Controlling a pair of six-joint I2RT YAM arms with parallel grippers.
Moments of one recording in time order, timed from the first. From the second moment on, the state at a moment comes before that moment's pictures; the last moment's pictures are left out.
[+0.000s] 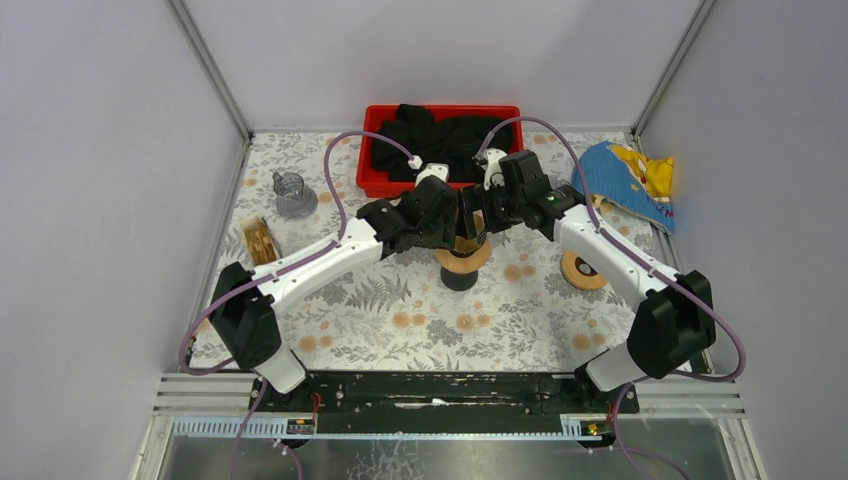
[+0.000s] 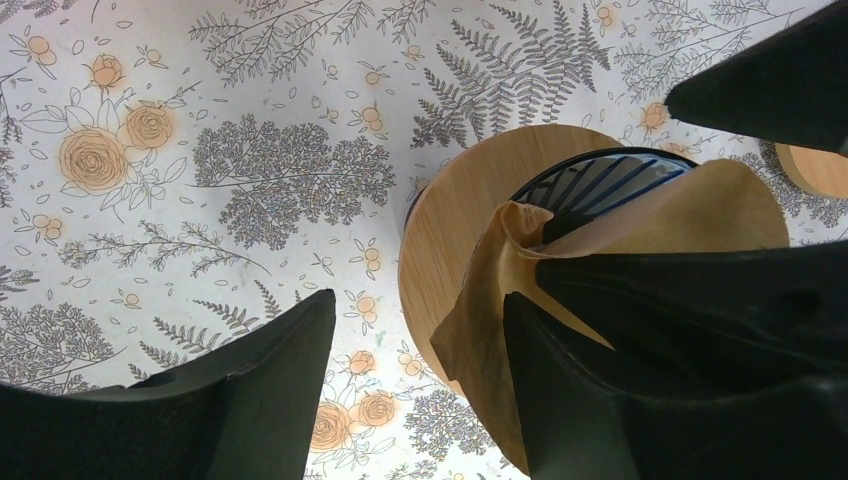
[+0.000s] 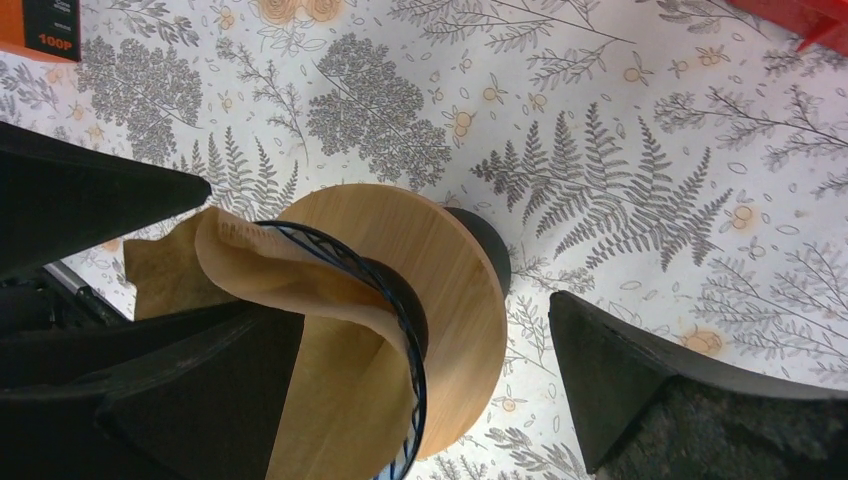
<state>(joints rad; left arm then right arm) -0.83 1.62 1.41 -0.66 -0.27 -0.57 0.51 1.49 1.25 -0.55 -0.24 0.19</state>
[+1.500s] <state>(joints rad) -0.83 1.60 1.38 -0.62 -0.27 -0.57 0.51 1.45 1.21 -0.51 -0.15 0.23</state>
